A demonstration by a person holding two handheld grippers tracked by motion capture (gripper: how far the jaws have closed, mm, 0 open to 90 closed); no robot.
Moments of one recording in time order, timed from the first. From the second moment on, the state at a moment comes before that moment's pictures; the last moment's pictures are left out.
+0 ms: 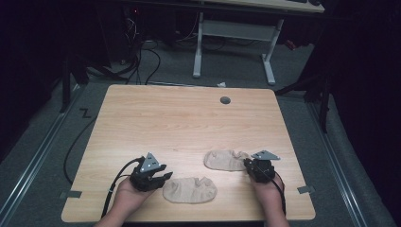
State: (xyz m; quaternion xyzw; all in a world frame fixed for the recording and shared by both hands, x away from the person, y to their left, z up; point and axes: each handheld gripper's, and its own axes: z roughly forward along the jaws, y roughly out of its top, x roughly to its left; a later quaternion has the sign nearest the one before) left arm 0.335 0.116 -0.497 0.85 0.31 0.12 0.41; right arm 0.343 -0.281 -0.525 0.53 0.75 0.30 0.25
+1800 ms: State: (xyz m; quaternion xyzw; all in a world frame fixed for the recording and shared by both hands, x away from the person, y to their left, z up) left arm 0.337 0.149 -0.510 0.83 0.37 0.14 0.40; right arm 0.356 -0.166 -0.526 0.40 0.83 0.33 0.20
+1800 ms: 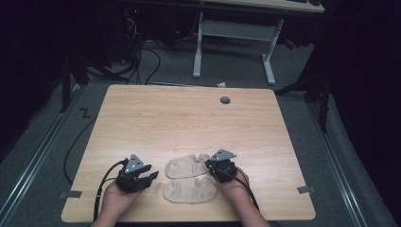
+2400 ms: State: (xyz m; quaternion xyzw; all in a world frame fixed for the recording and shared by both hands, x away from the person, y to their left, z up) left arm 0.360 0.115 -0.527 0.83 0.38 0.13 0.38; right arm 0.354 -0.177 -0.515 0.42 0.80 0.36 0.22
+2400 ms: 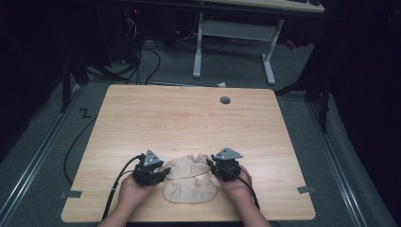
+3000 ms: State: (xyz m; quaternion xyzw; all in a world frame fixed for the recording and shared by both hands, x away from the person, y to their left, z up) left arm 0.357 0.112 -0.529 0.83 0.37 0.13 0.38; right arm 0.360 -0.172 -0.528 0.41 0.83 0.35 0.19
